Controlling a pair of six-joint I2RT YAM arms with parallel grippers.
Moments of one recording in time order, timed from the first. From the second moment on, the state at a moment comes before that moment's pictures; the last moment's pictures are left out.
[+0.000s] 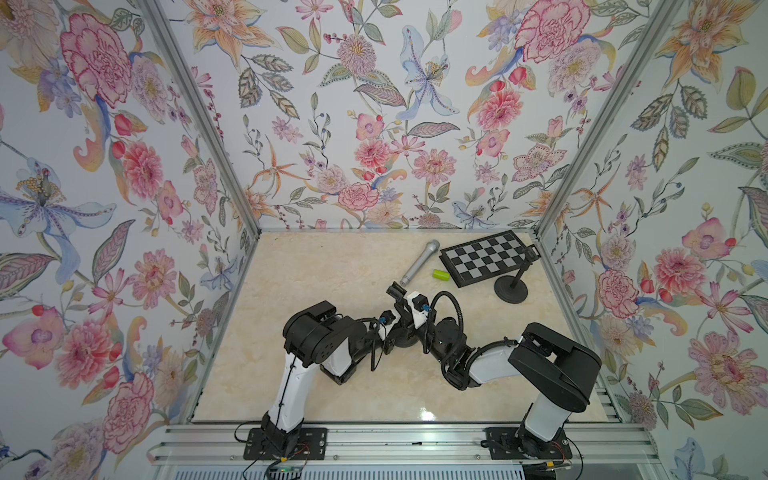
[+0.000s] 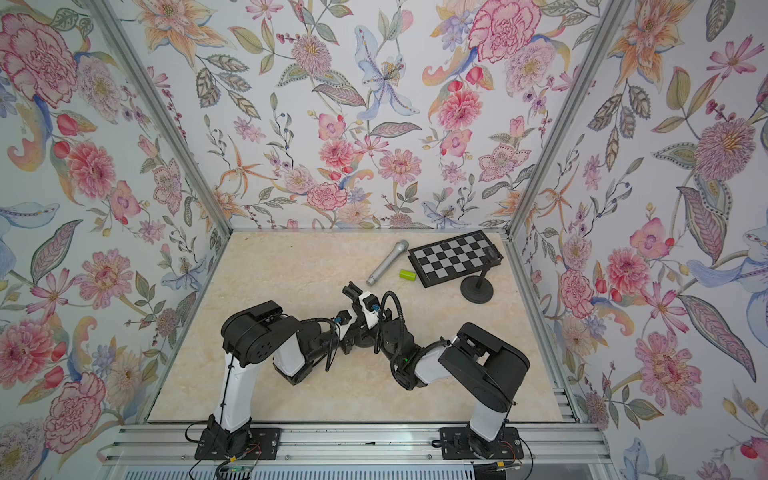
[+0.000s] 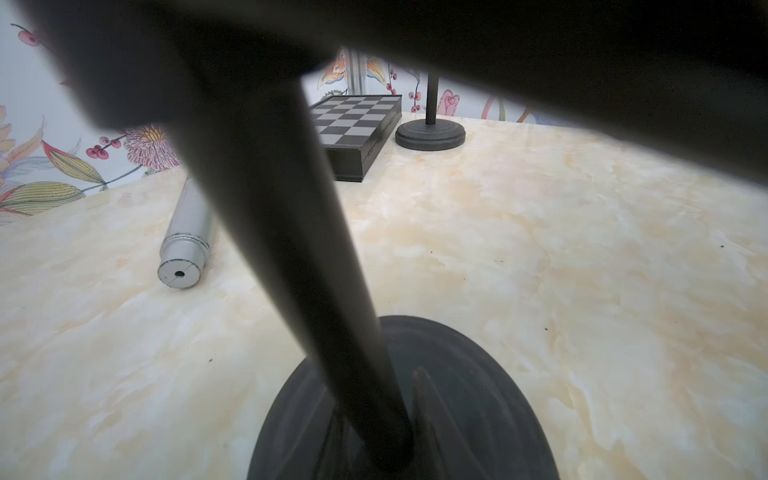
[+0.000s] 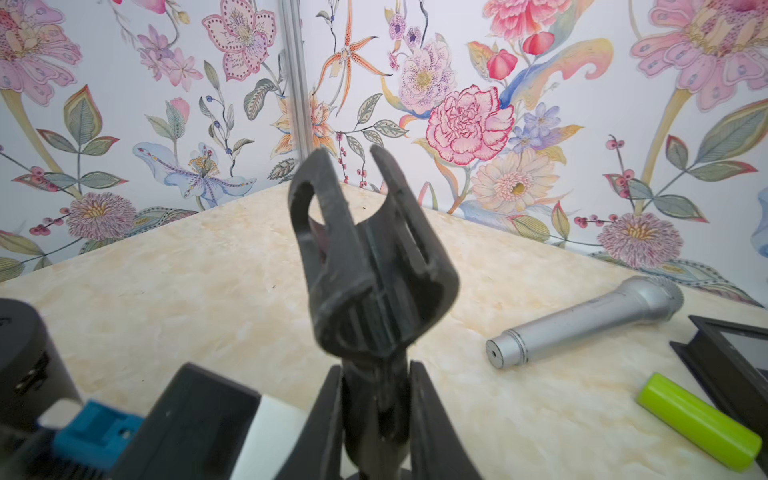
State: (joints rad) left arm -0.66 2.17 0.50 1.53 0.34 0.09; right arm 0.93 1.75 0.53 1.20 0.25 0.01
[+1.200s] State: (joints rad) left arm -0.65 2.17 0.49 1.53 0.37 0.11; right arm 0.47 1.72 0.78 0.60 -0.97 -0.36
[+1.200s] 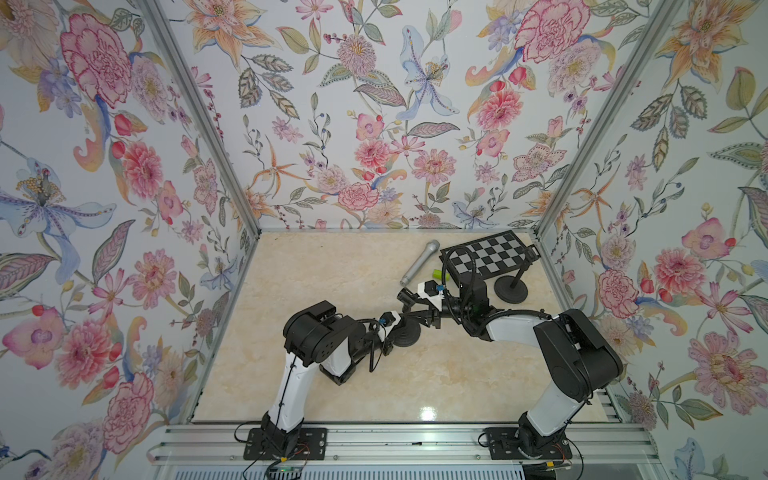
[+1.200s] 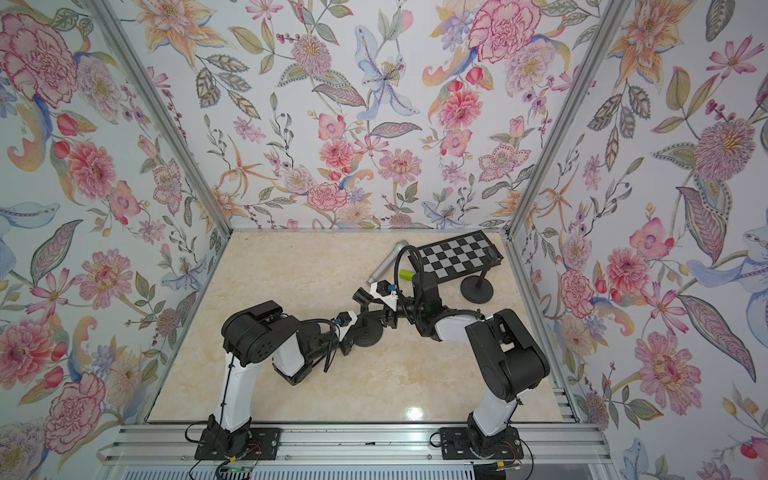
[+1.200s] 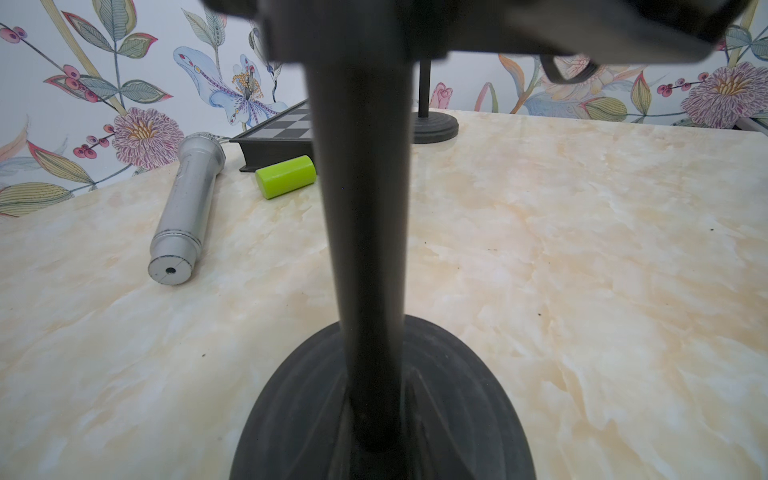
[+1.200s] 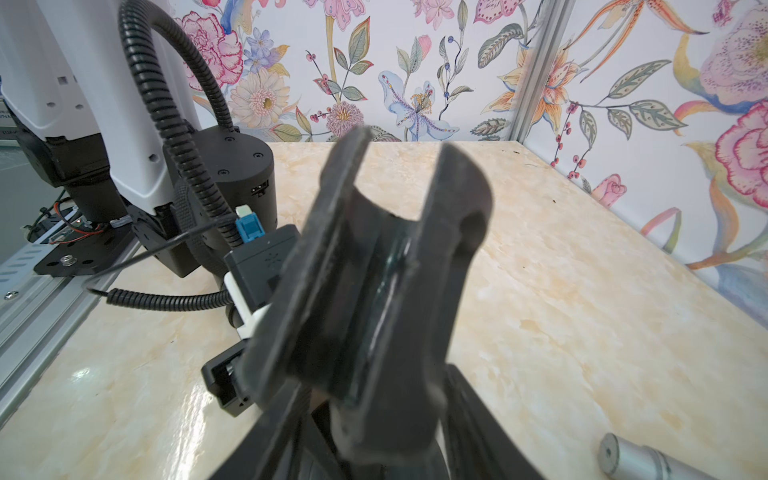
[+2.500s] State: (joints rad) left arm -0.66 2.17 0.49 1.53 0.31 0.11; right arm 0.54 1.63 0.78 0.53 -0.83 -0.42
